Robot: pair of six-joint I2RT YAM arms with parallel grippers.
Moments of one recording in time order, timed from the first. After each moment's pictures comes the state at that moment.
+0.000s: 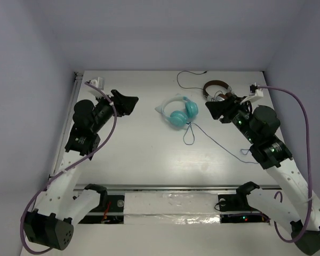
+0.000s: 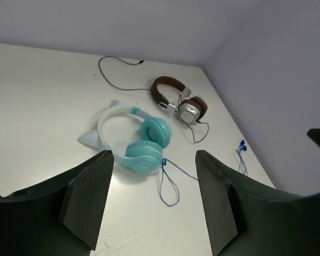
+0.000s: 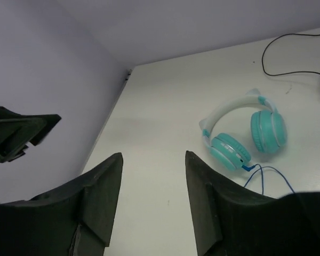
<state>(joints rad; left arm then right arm) -0.25 0.90 0.87 0.02 0.31 -0.55 0.45 0.81 0.96 -0.17 -0.04 0.60</state>
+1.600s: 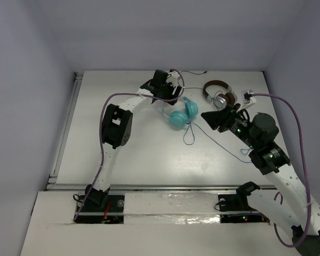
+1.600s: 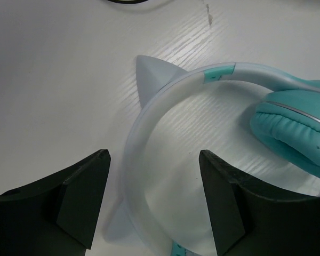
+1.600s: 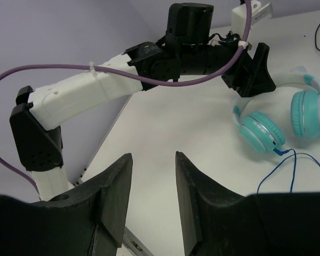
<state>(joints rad) -0.50 2.36 1.97 -0.31 0.23 0.09 0.45 0.73 0.84 -0.11 -0.23 0.62</state>
